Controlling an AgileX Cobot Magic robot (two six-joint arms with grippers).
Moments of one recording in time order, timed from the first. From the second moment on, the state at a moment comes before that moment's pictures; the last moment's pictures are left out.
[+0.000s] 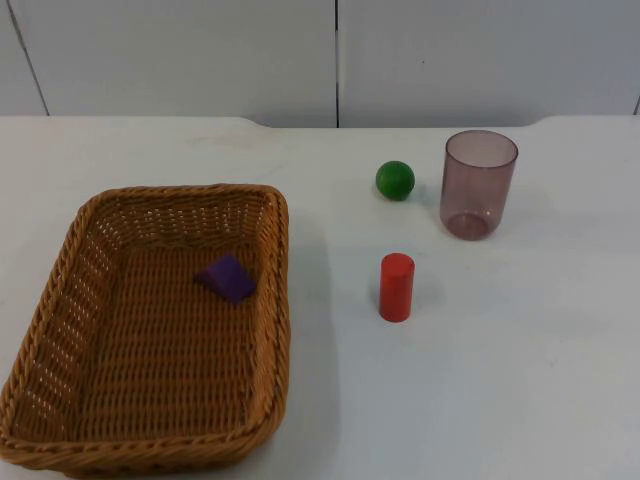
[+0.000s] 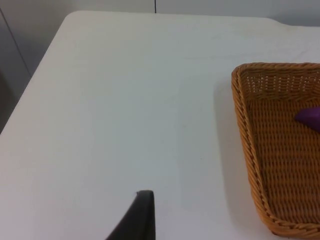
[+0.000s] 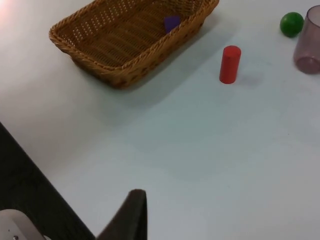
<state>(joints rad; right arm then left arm) 0.74 0.07 -0.51 -0.01 1.08 0.01 0.03 0.00 -0.50 0.03 1.08 -0.08</state>
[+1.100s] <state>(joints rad) 0.71 0.00 -0.51 -0.01 1.08 0.01 0.03 0.00 -0.50 0.03 1.08 -0.08</state>
